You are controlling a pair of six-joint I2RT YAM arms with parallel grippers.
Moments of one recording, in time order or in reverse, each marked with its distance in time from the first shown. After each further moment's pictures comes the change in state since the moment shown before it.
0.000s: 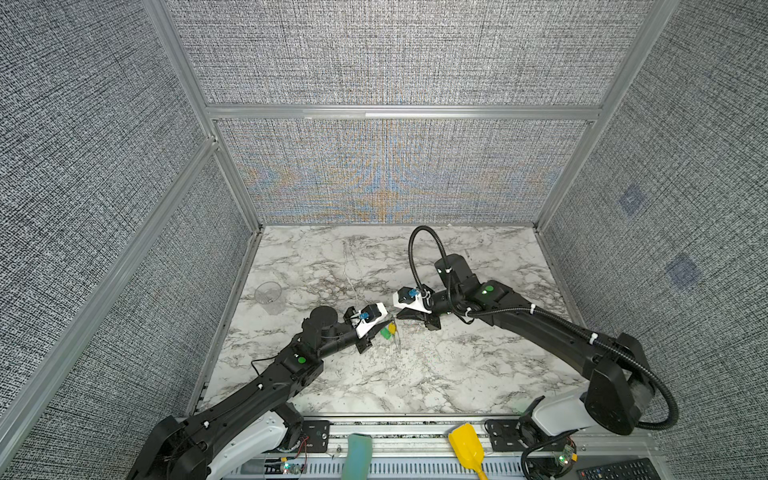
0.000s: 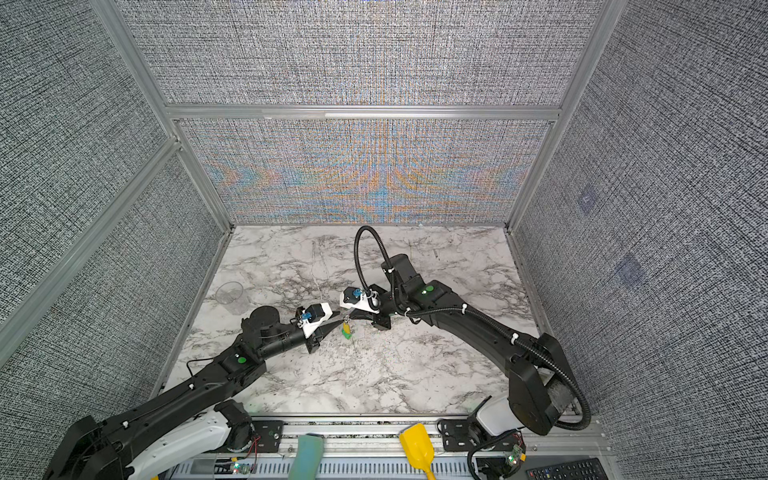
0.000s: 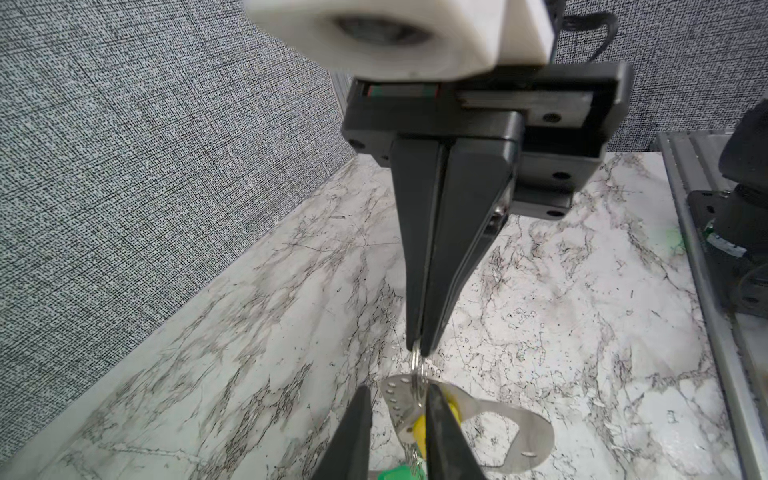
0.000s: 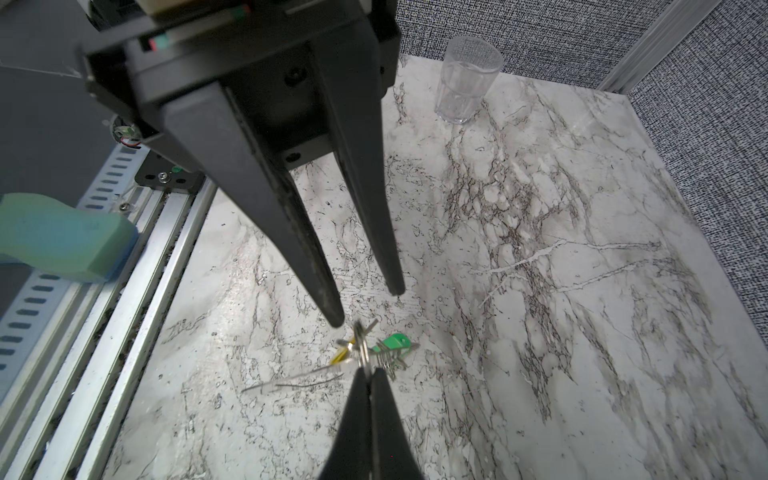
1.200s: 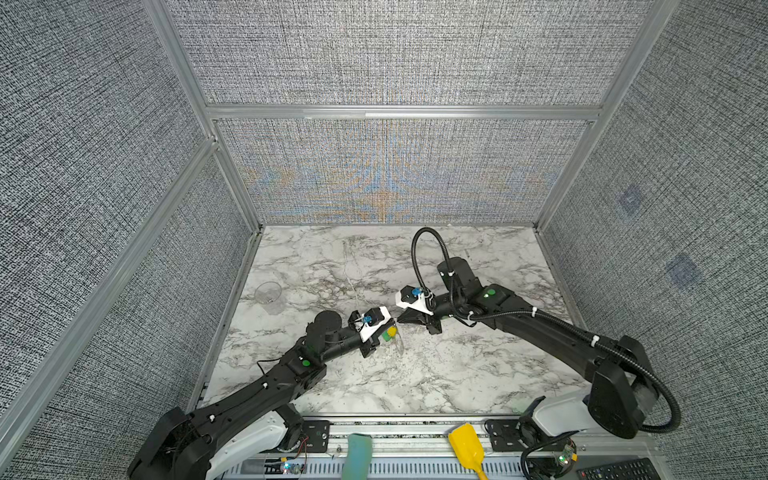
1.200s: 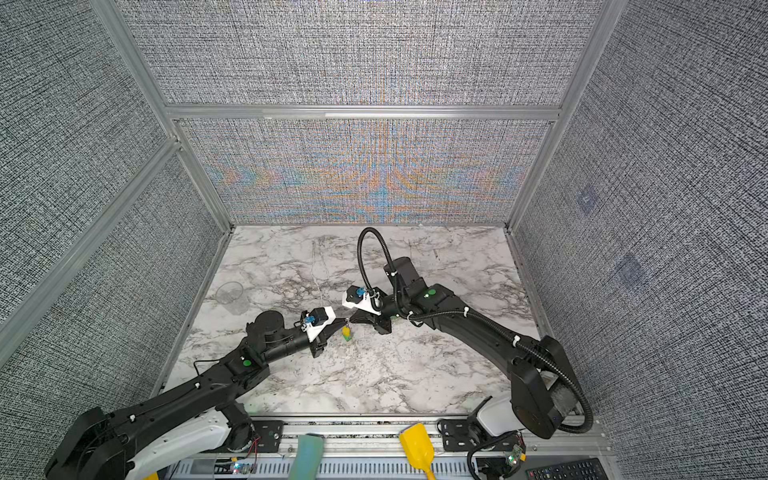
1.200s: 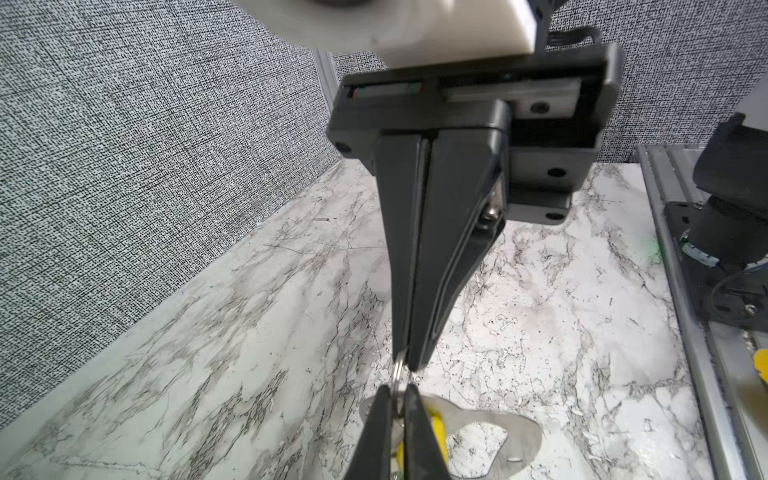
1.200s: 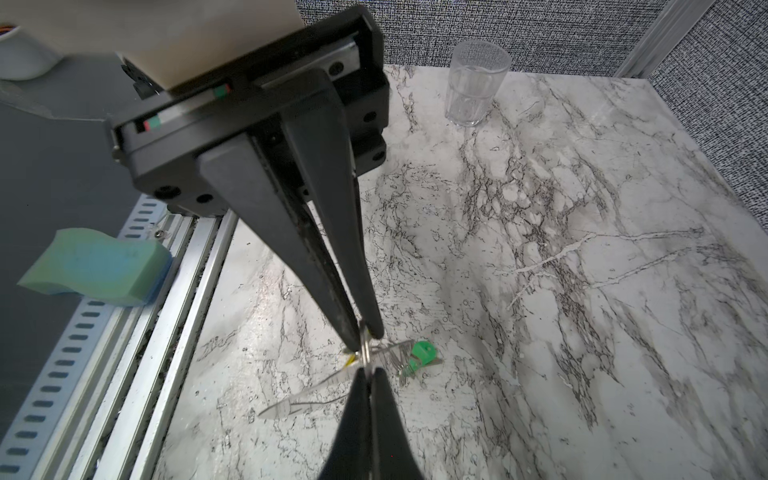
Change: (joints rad) left arm -0.045 0.035 -0.031 0.075 -0.013 -0.039; right arm -0.004 -0.019 -0.047 0.045 -0.059 0.092
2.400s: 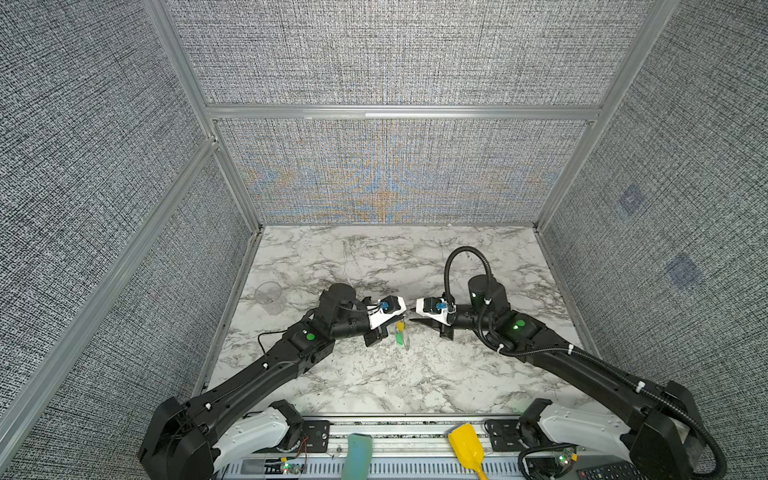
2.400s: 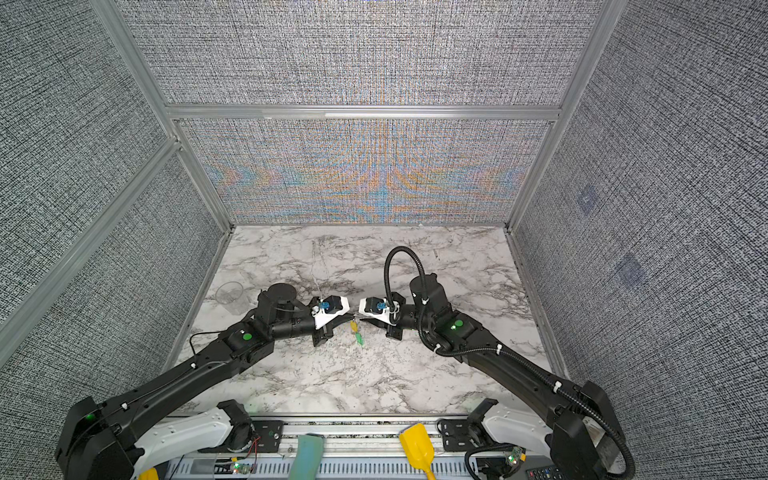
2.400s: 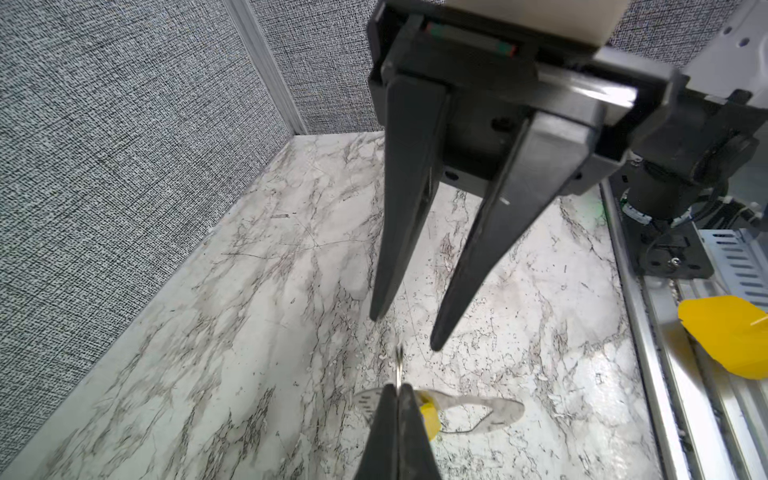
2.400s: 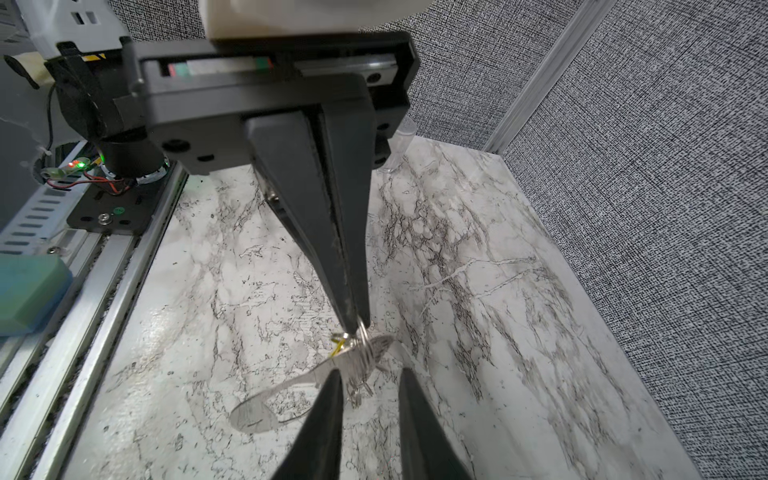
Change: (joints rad) left arm 0.001 0.105 0.338 -0.452 0.119 0.173; right arm -0.001 -0.303 -0.288 0.329 0.144 0.049
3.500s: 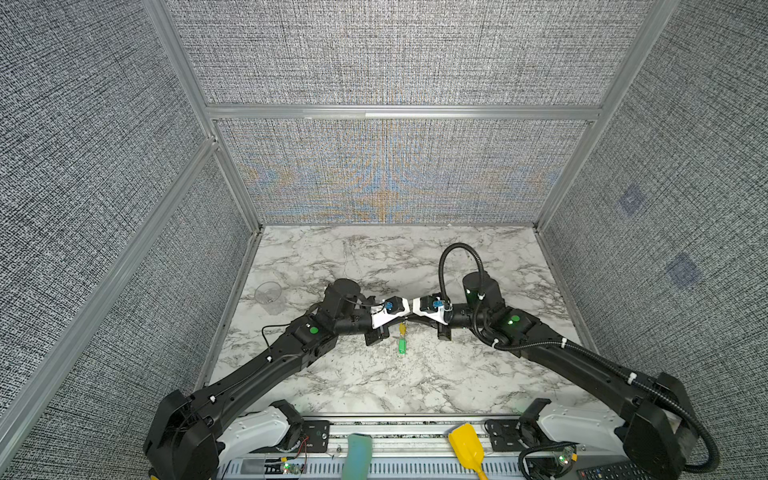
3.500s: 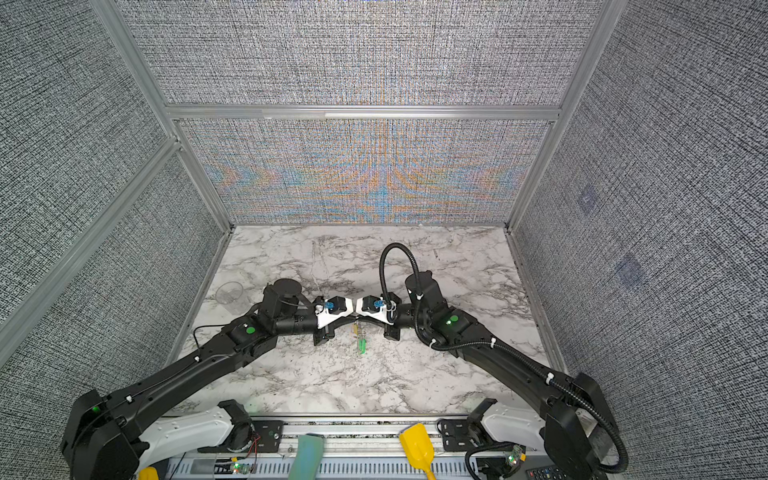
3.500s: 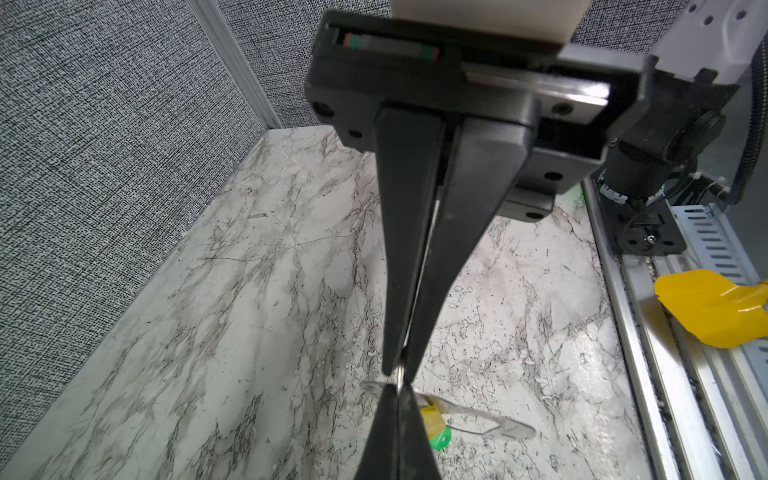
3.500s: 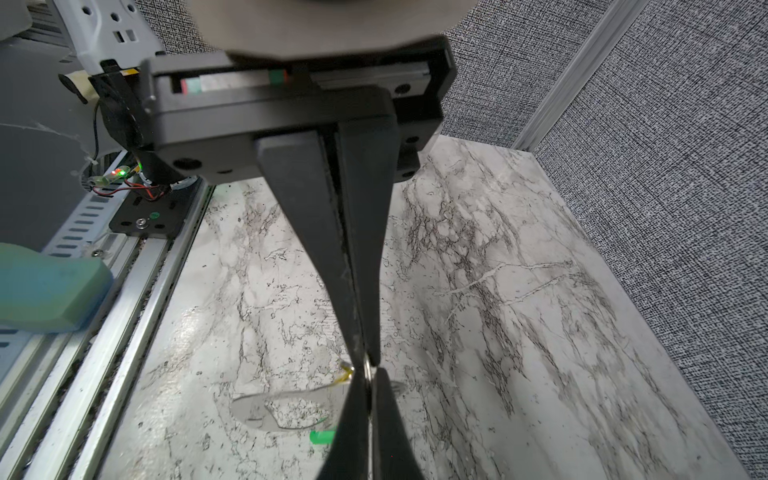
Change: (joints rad) left arm 0.001 0.047 0.053 -0.064 0.044 0.063; right arm 0.000 0.052 0.034 -0.032 -0.062 0.004
